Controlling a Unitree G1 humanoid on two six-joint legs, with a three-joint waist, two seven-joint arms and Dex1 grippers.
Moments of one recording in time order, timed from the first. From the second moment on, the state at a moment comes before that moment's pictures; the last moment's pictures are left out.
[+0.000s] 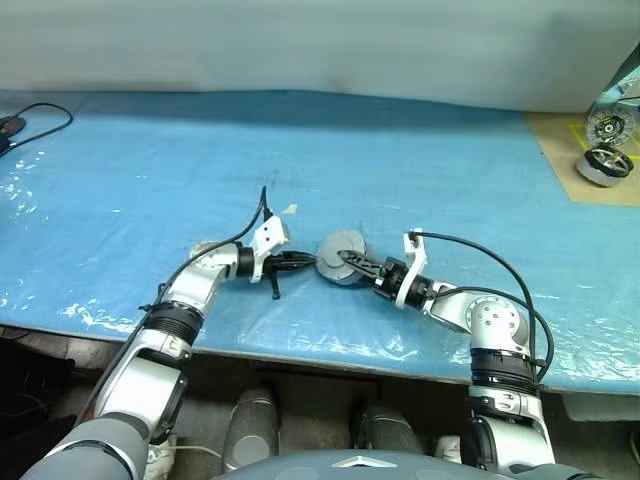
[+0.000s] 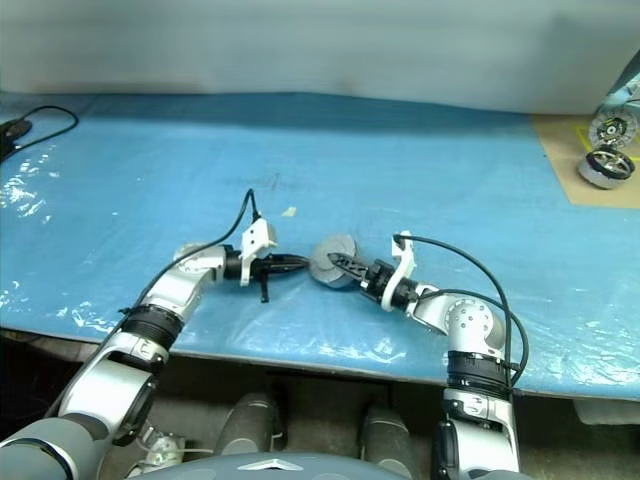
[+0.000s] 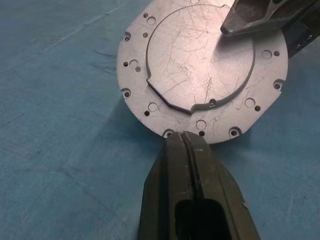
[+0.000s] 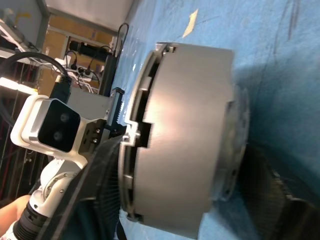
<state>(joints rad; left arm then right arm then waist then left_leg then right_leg) -0.61 0.33 -0.23 0.64 -0.12 -0.06 -1.15 -0.35 -0.15 -0.30 0.09 0.83 1.16 0.50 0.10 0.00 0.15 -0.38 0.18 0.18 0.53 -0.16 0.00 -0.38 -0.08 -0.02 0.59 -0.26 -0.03</state>
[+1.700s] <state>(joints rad) -0.46 0.12 0.39 0.18 -1.15 1.10 -0.56 -0.54 -0.04 -0.36 0.09 1.20 1.19 0.28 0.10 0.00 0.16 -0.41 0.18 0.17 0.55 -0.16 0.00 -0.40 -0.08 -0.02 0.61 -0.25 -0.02</state>
